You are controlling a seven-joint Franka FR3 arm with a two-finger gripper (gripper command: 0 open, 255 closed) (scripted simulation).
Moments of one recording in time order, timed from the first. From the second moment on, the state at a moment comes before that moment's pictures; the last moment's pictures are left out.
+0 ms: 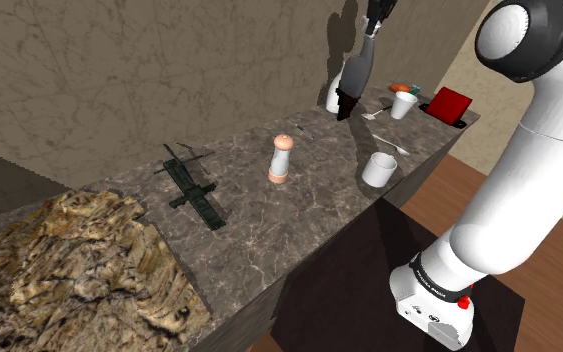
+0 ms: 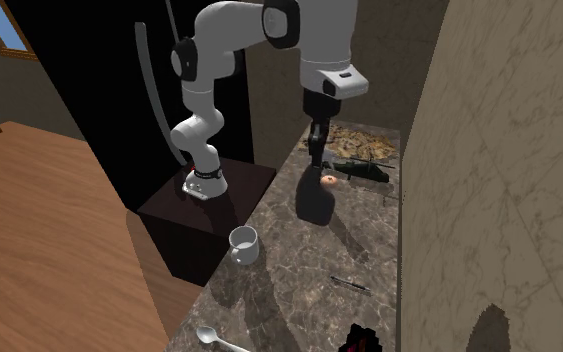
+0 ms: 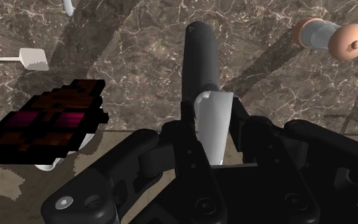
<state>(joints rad) -0.17 0.25 -0.39 -1.18 0.11 1.45 -0.57</state>
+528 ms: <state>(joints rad) -0.22 0.34 -0.39 -0.93 0.15 1.29 -0.58</state>
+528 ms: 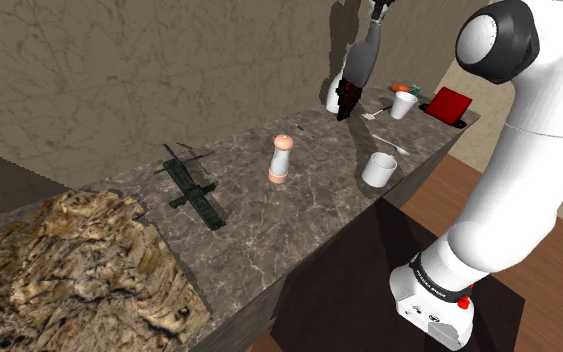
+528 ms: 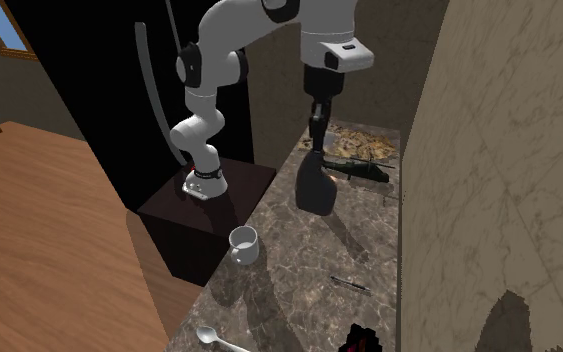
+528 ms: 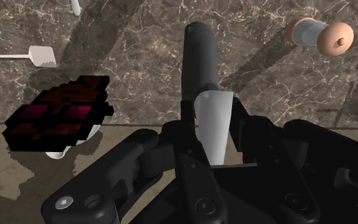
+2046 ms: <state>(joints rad) 0.14 0.24 -0.22 -1.34 0.05 1.61 -0.11</state>
